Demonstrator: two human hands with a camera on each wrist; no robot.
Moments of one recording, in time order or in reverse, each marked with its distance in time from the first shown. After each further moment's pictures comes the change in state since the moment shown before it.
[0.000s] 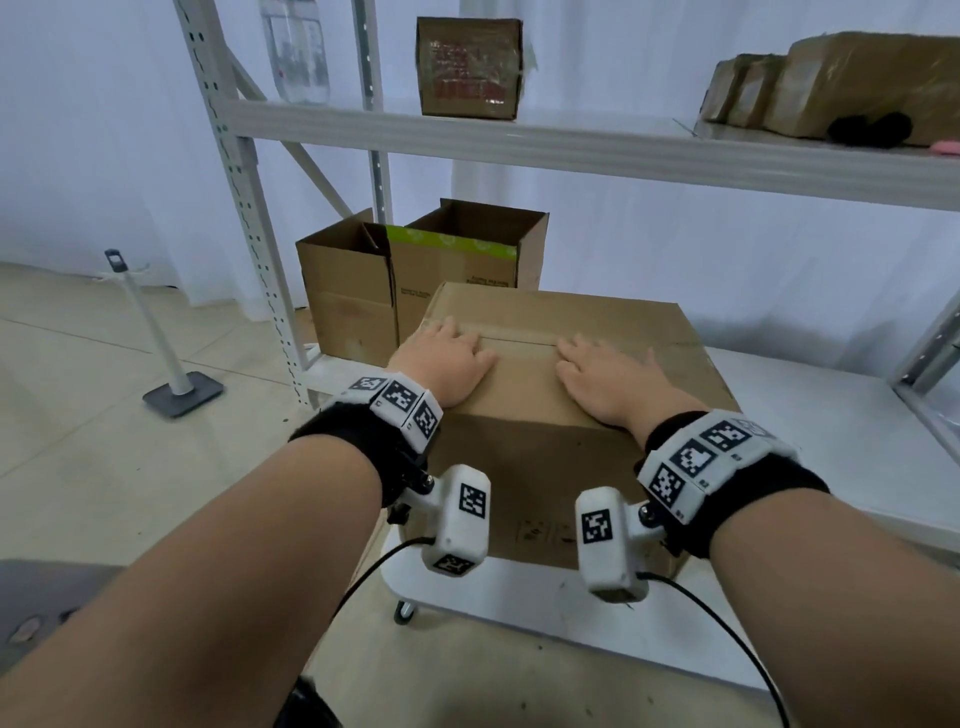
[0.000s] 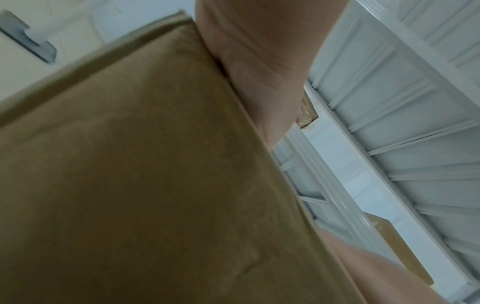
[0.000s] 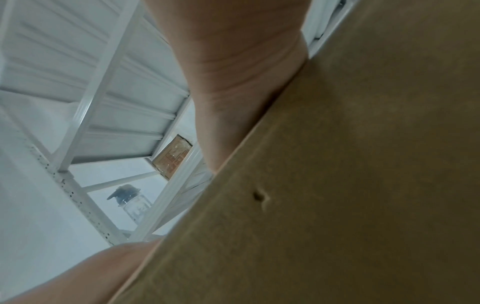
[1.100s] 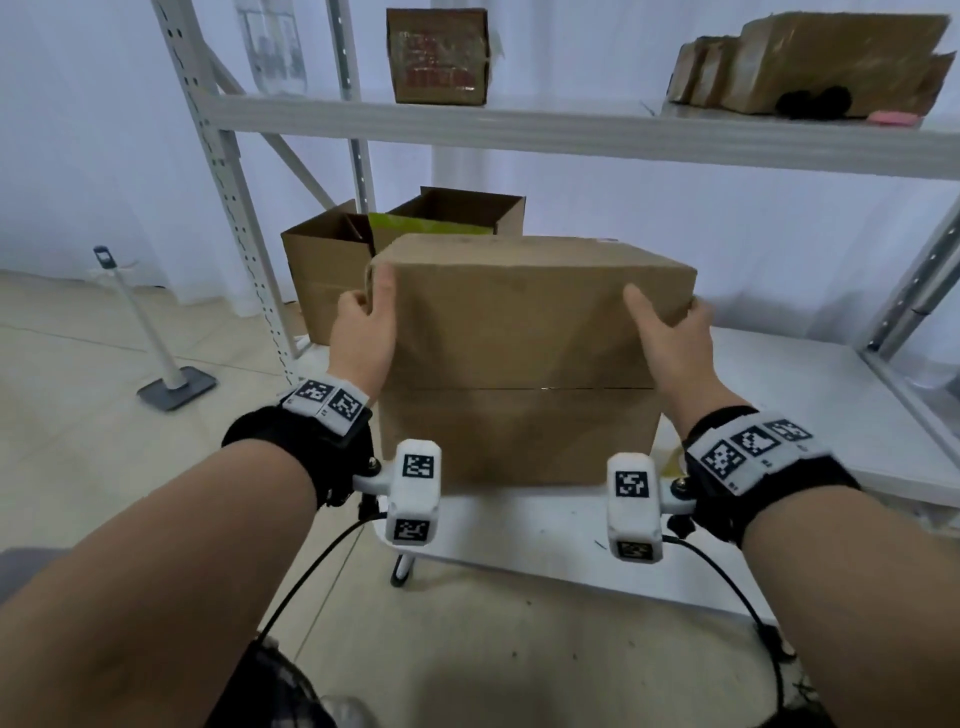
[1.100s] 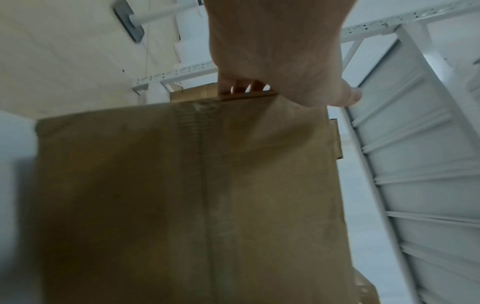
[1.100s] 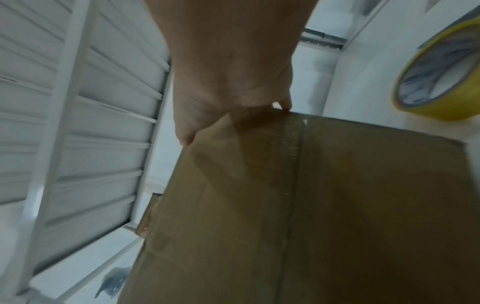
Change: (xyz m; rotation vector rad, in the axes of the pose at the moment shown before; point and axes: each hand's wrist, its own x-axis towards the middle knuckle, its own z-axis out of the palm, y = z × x) left_hand -0.060 -0.011 0.002 -1.090 0.584 -0.285; right_hand -0.054 0.055 0.013 1.275 0.637 0.315
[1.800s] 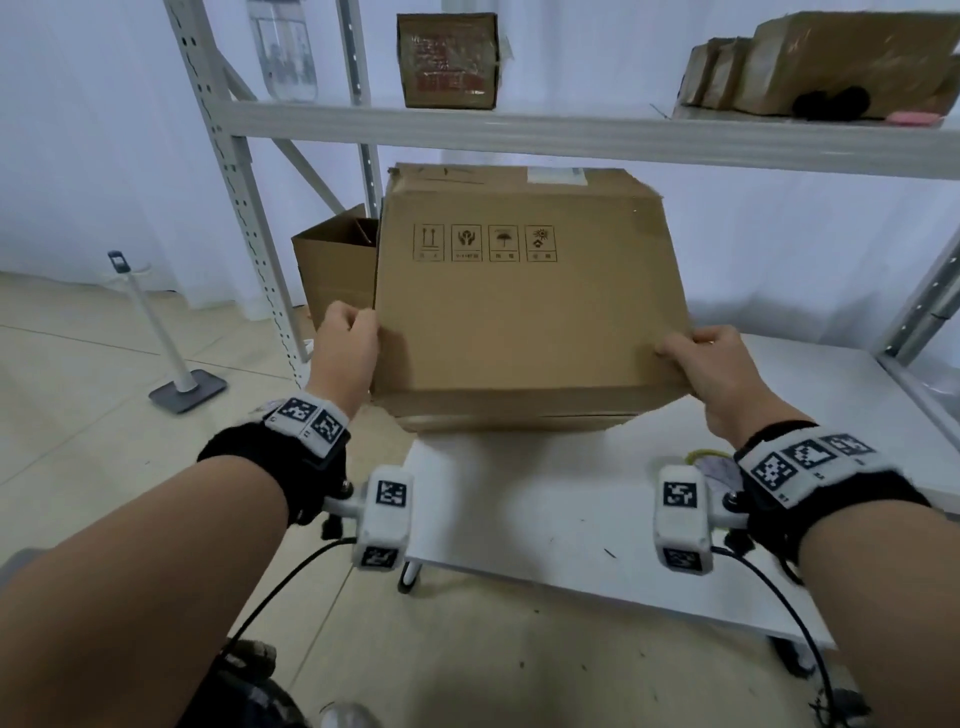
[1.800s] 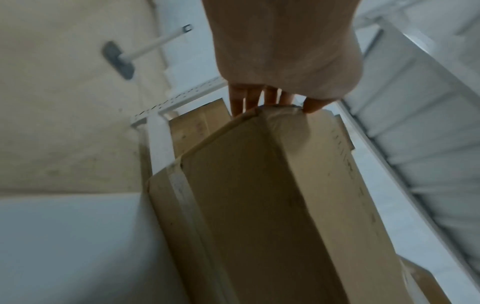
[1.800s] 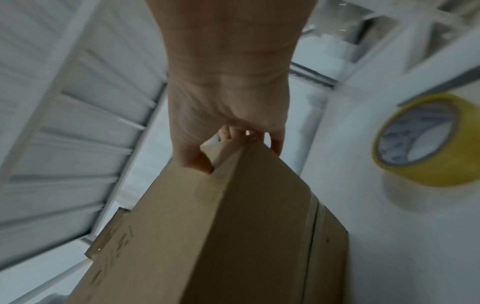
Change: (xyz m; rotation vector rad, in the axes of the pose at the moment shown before) left_hand 0.007 -0.019 -0.019 0.053 0.014 0.116; right_hand 0.013 0.016 -0.024 -0.075 -0.116 0.031
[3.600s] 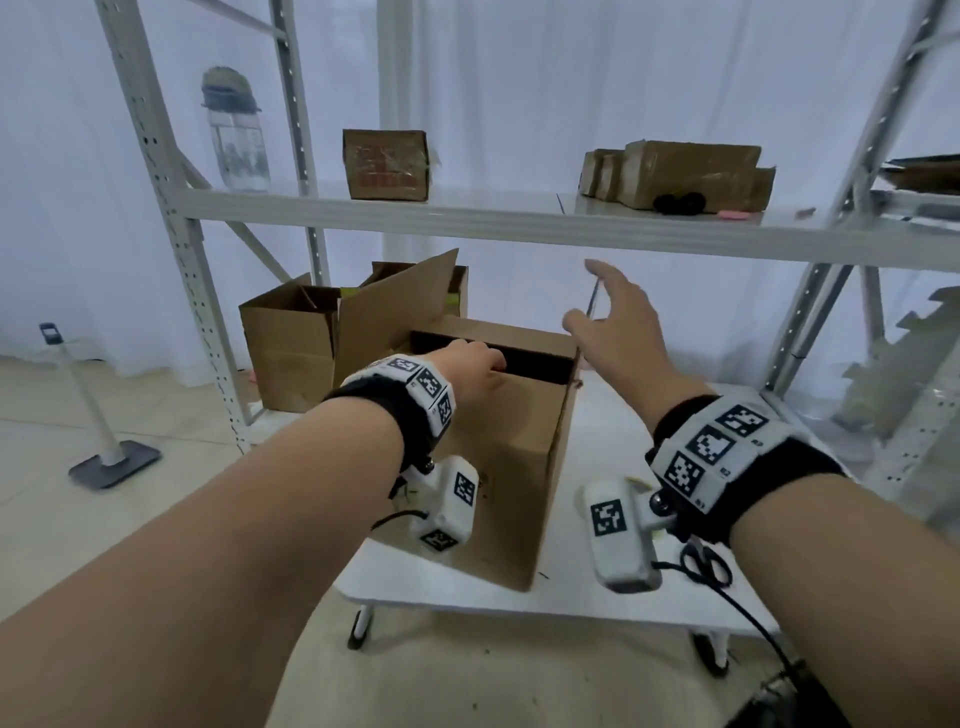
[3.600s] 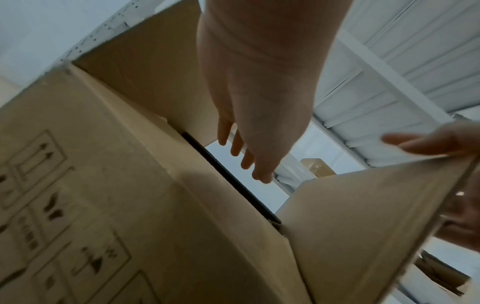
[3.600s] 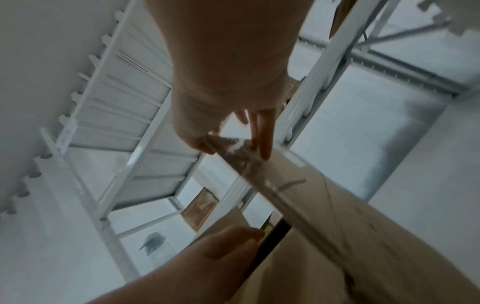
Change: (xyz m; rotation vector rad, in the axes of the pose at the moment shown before) left_hand -0.039 0.122 0.086 0.949 -0.821 0.504; right_hand -0.077 -0.115 -0.018 -0.283 0.065 -0.404
